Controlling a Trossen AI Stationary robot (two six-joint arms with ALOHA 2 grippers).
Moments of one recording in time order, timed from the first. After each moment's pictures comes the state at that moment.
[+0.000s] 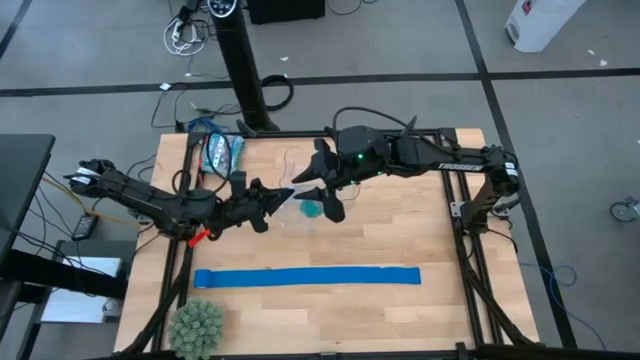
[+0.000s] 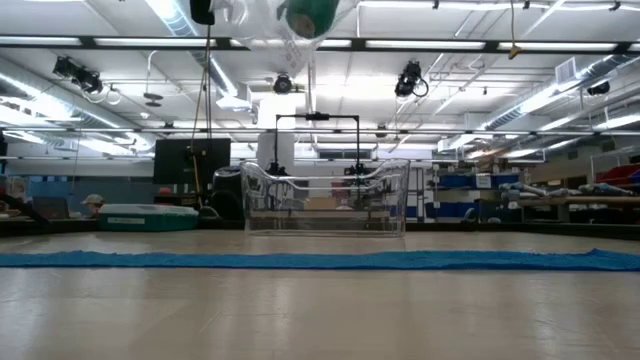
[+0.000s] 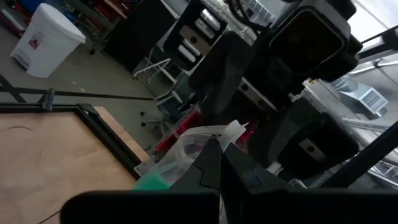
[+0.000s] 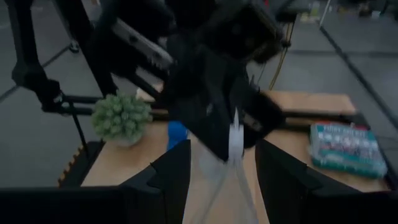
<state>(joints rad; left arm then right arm) -0.29 1.09 0.74 0.58 -0.63 -0.69 -0.01 1.70 1.86 -0.52 -0.15 -0.02</state>
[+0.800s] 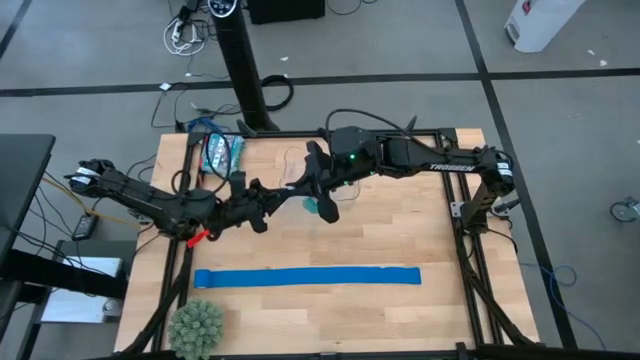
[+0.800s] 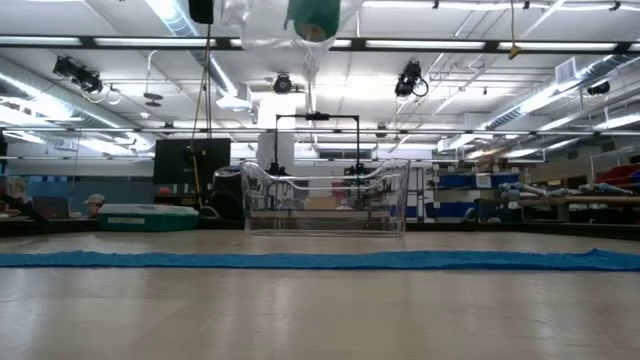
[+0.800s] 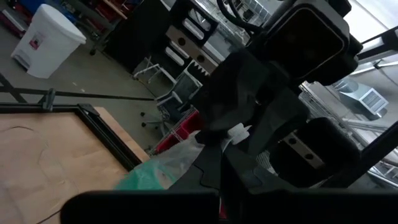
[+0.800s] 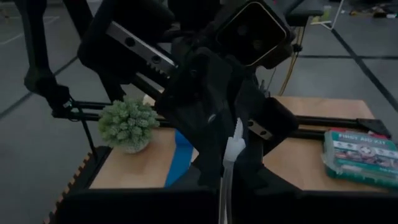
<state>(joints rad) -0.29 1.09 0.74 0.59 -0.63 -0.69 -0.02 1.76 1.86 -0.45 -0.21 -0.02</state>
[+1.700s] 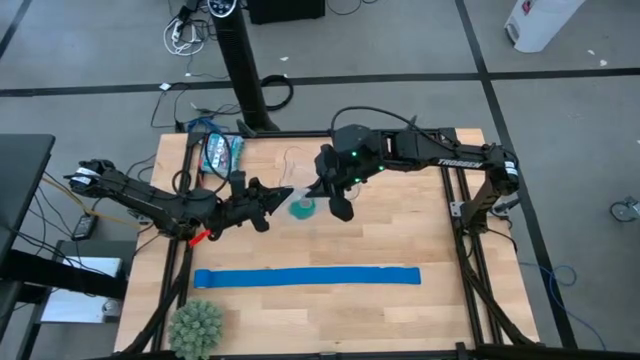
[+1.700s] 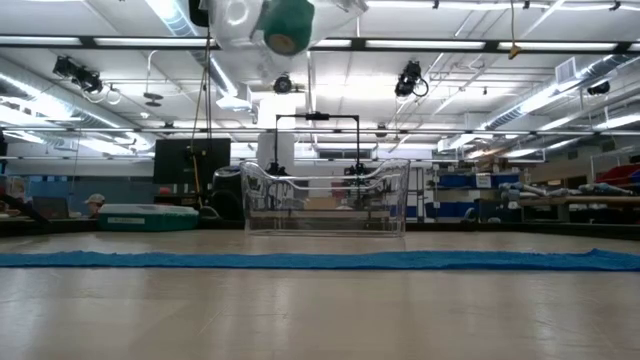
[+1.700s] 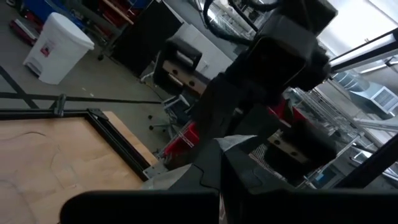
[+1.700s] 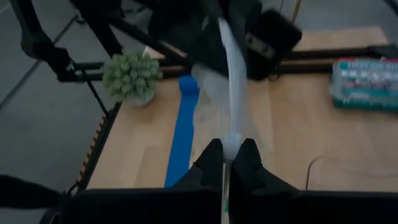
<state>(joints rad) -0.29 1.09 0.74 0.59 -0.66 -0.66 -0.05 1.71 1.86 -0.71 -0.23 0.03</state>
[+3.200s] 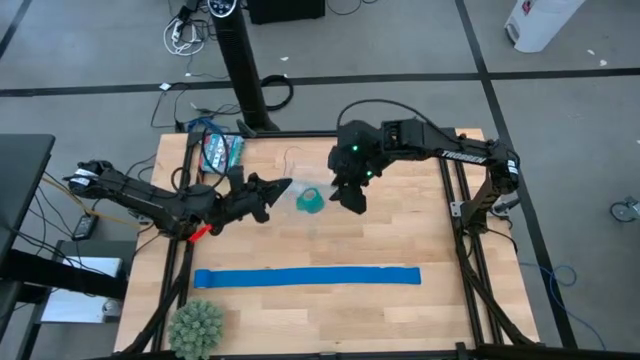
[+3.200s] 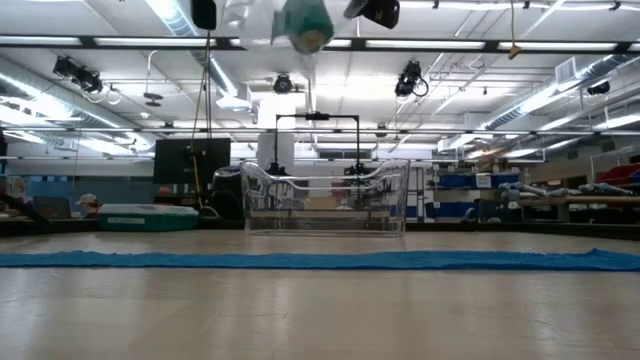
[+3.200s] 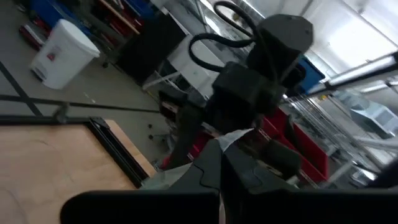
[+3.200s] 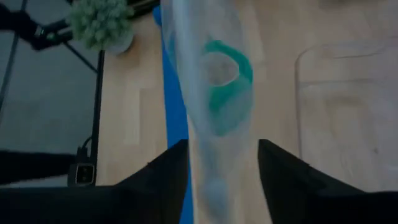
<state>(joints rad) -0.27 1.09 0.74 0.61 -0.67 -0.69 -0.09 1.71 1.92 -1.09 -0.25 0.15</state>
